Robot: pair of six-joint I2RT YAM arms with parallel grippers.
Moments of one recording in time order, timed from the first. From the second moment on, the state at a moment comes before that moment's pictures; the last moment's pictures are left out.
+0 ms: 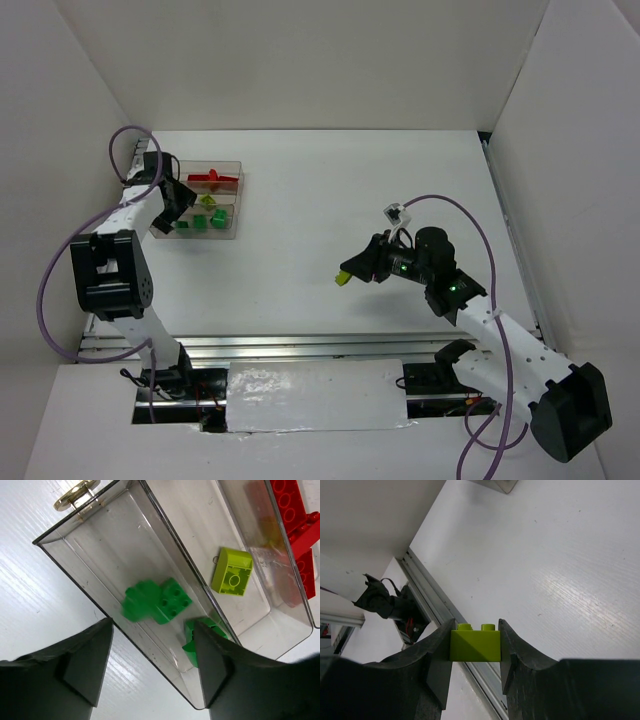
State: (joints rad) left arm 0.14 1.76 1.31 -0.58 -0.24 -0.85; right arm 0.49 0.87 0.53 0.07 -0.51 0.56
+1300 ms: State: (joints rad) left arm -0.73 1.22 0.89 0.21 1.00 -0.40; right arm 0.48 0.78 0.53 0.51 -0.95 0.62
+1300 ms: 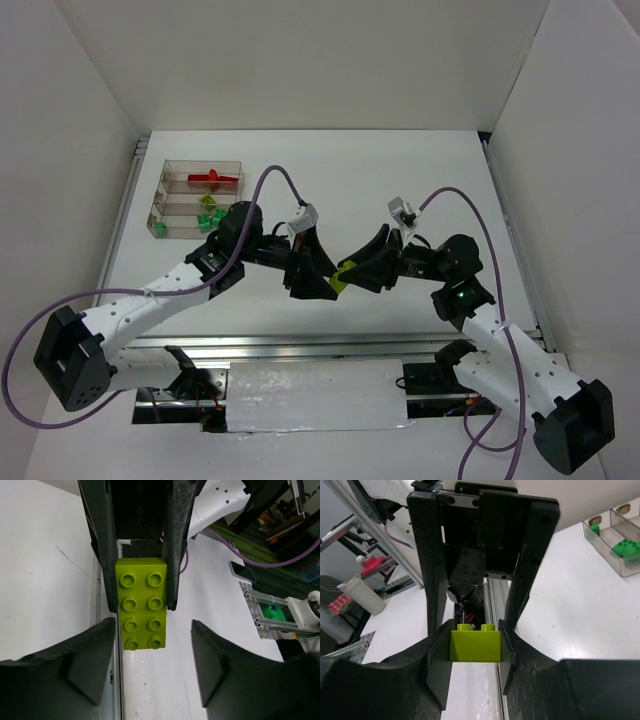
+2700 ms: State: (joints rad) left arm 0.12 1.94 1.66 -0.62 -0.23 -0.82; right arm 0.49 0.54 0.61 -0.10 -0.12 0.58
